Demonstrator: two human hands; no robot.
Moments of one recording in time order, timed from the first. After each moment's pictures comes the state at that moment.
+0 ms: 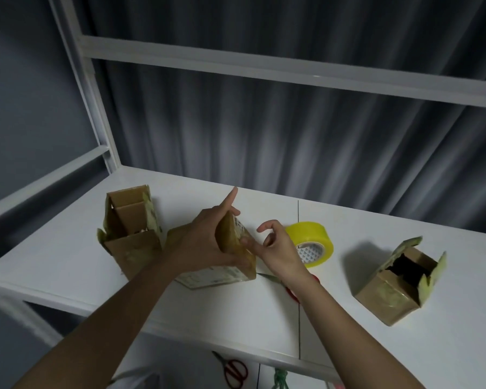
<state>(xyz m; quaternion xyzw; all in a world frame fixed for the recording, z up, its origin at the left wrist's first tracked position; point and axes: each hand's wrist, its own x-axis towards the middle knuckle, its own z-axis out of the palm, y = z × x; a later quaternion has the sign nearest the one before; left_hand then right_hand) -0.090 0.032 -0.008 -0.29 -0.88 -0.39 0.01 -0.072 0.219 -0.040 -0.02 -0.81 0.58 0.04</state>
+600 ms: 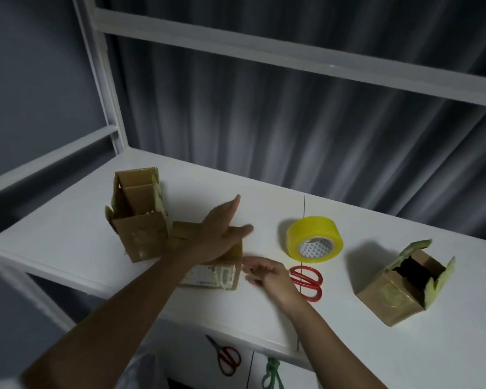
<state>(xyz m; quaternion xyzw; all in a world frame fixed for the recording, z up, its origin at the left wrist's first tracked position) -0.095 0.050 -0.045 -0.18 -0.92 -0.35 -0.05 -0.041 0.212 -0.096 -0.09 -0.78 0.61 -0.10</state>
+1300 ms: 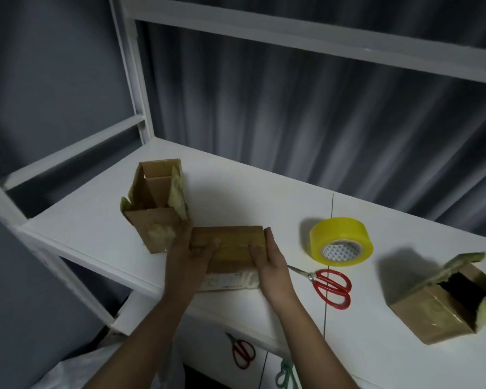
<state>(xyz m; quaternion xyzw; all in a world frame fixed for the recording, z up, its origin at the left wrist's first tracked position) -0.042 -0.003 -0.091 0.08 -0.84 -0.52 0.15 -0.053 0.161 -0.097 -0.02 -0.77 0.63 -0.05</state>
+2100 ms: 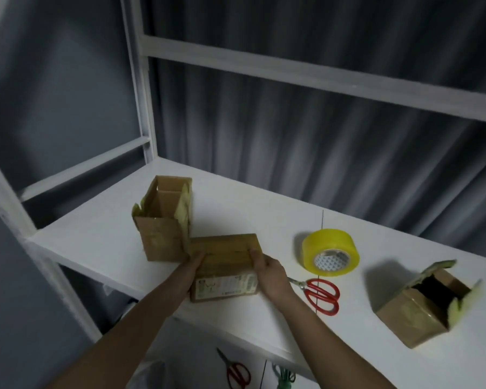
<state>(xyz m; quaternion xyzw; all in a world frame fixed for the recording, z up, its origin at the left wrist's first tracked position) -0.032 -0.017 -0.097 0.16 -0.63 -0.74 -0.15 -0.051 0.170 -0.087 -0.05 -0.85 0.52 -0.10</state>
